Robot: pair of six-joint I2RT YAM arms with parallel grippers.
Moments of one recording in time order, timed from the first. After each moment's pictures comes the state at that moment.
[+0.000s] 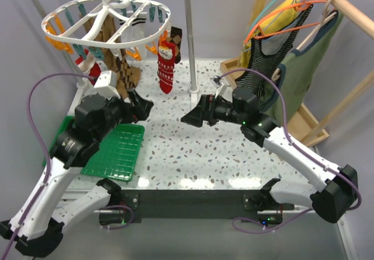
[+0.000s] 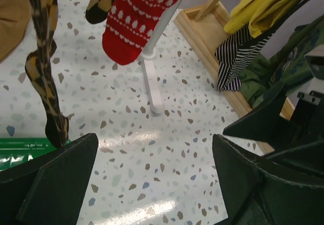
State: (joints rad) left arm -0.52 0.79 1.14 -0.67 -0.12 -0.54; right arm 0.65 1.15 0.97 -0.07 -0.48 0.71
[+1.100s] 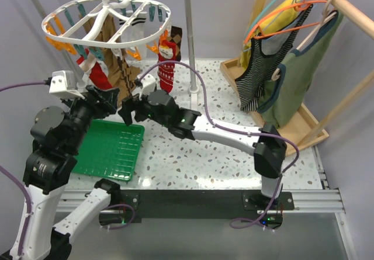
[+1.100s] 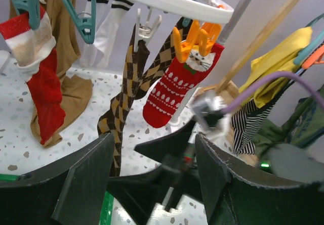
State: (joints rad) left arm -0.34 0.71 1.30 -0.63 -0.18 -0.39; right arm 1.10 1.86 1.61 0.08 0.18 0.37
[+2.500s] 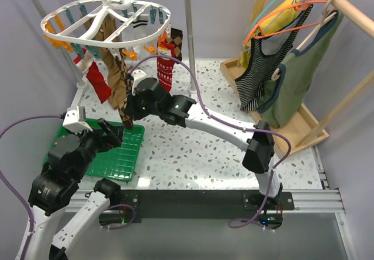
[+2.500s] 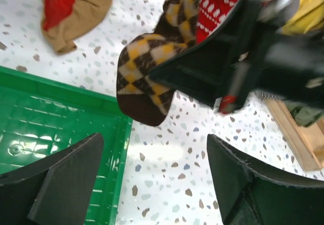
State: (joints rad) left arm -0.41 0.43 1.03 -0.90 -0.26 -0.51; right arm 1.08 2.05 1.98 -0.36 0.05 0.46
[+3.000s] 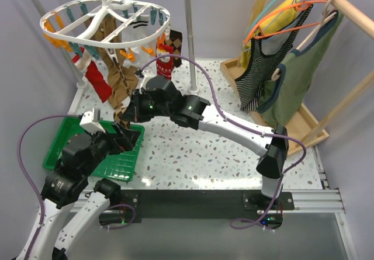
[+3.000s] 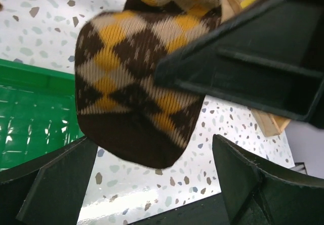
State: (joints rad) left arm -0.43 0.39 0.86 -0.81 -0.06 -0.63; right arm 1.10 1.87 1.92 -0.40 -0.10 0.78
